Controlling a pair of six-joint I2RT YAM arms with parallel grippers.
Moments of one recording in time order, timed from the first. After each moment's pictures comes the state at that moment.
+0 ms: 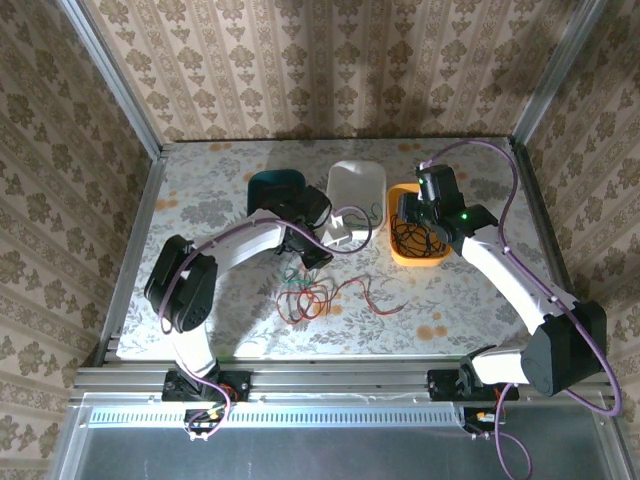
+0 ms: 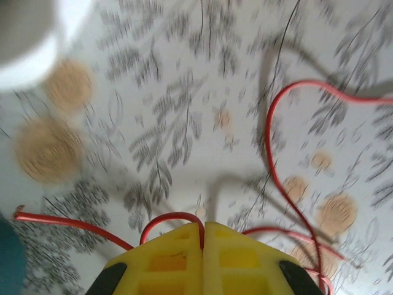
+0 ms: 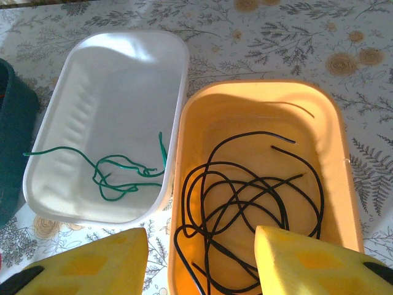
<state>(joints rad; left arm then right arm) -0.73 1.78 1.34 -0.75 0.28 0.40 0.33 1.33 1.12 -0.53 0.19 0.31</state>
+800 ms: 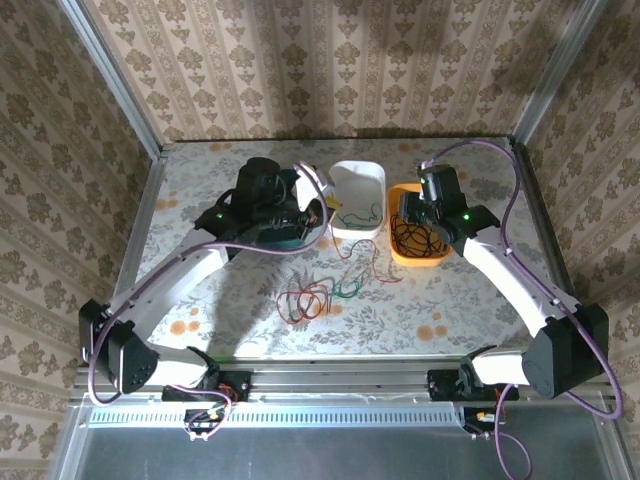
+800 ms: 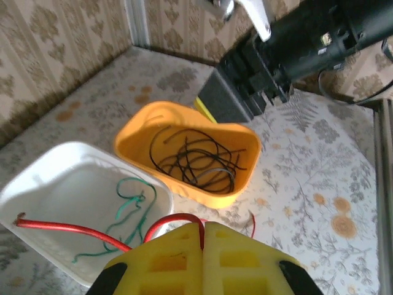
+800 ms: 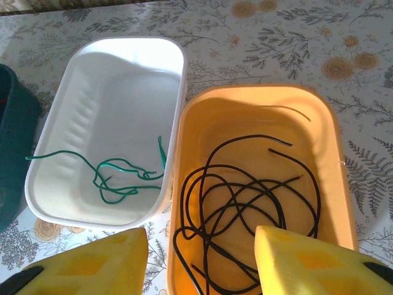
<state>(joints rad) -0.67 1.33 1.23 -0.32 0.52 0.21 0.33 1.32 1.12 -0.53 0.20 0.31</state>
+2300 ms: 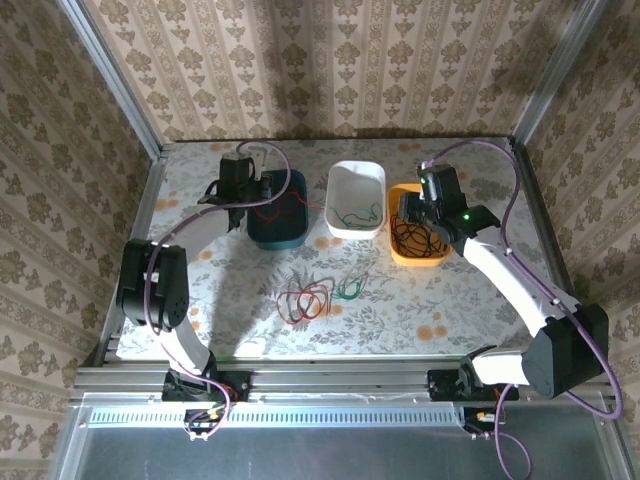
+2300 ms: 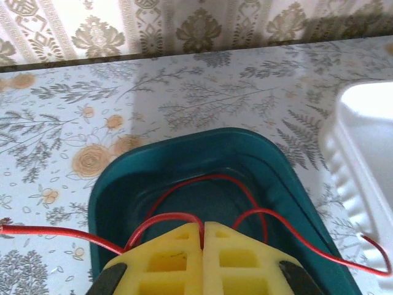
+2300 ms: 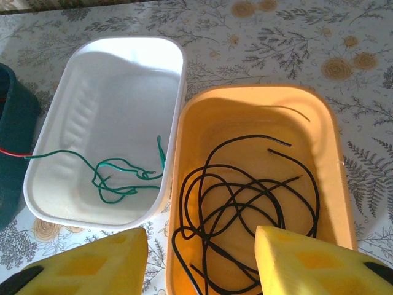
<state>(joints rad) -0.31 1.72 1.17 0.00 0.04 -0.08 0.33 1.32 1.12 -0.53 0.20 0.31</state>
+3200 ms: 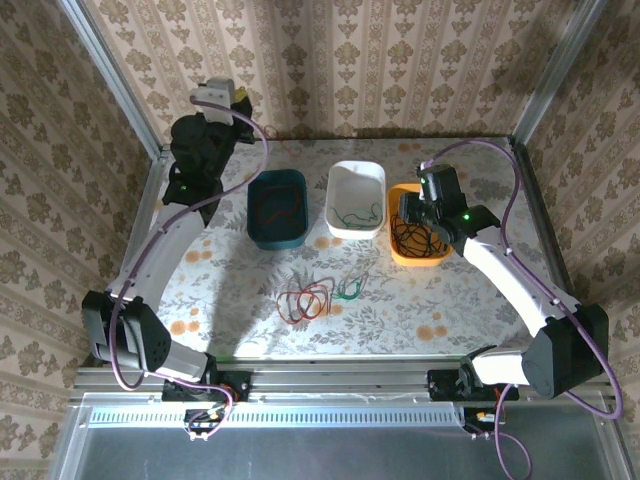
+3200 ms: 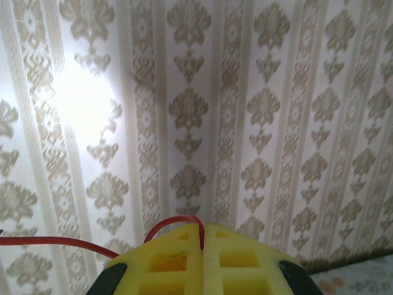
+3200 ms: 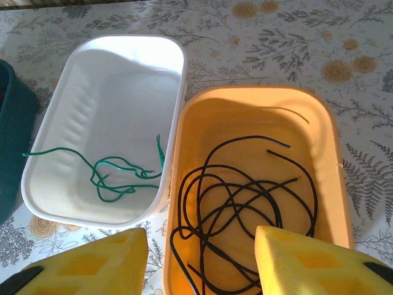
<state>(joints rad) -0.32 1.45 1.34 0.25 0.05 -0.04 0.33 1.32 1.12 -0.53 0.20 0.29</state>
